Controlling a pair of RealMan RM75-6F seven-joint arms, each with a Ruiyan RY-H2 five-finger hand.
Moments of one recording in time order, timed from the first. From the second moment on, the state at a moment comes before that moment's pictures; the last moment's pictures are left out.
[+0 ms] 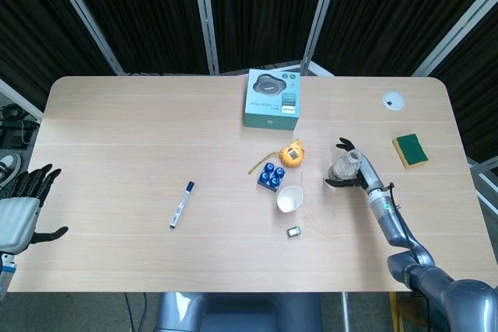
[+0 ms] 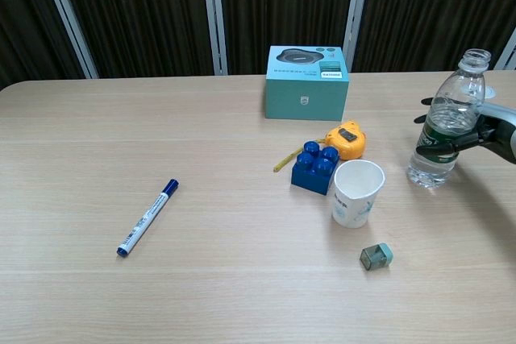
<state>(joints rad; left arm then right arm) -0.17 -1.00 -0.04 -1.80 1.39 1.32 0.15 0.64 -1.77 0.15 -0.64 -1.41 0.78 1.22</state>
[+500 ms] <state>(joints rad) -0.17 -1.00 -0.03 -1.81 1.39 1.32 0.14 0.64 -1.82 0.19 -0.58 -1.37 0.82 1.15</state>
